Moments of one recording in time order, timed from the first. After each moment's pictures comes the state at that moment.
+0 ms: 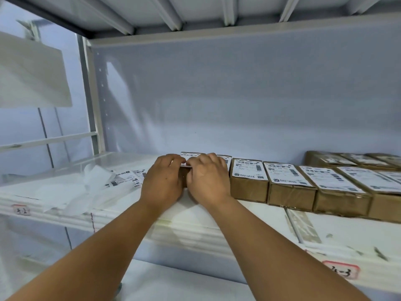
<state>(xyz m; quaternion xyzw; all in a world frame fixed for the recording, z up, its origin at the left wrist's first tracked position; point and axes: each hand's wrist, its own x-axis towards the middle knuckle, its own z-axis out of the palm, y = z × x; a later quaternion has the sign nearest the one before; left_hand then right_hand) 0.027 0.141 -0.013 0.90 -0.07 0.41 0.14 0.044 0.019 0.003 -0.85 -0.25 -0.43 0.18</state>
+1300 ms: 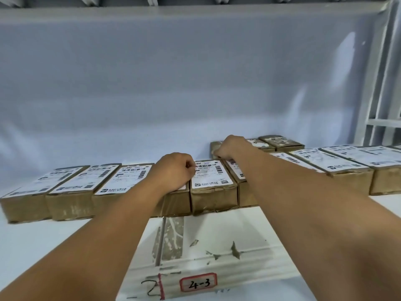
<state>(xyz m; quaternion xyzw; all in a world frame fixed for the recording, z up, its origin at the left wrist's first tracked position) 0.103 -0.114 0.036 0.95 -0.19 0.16 0.18 0.169 -0.286 0.057 -0.97 0.14 -0.07 0.18</state>
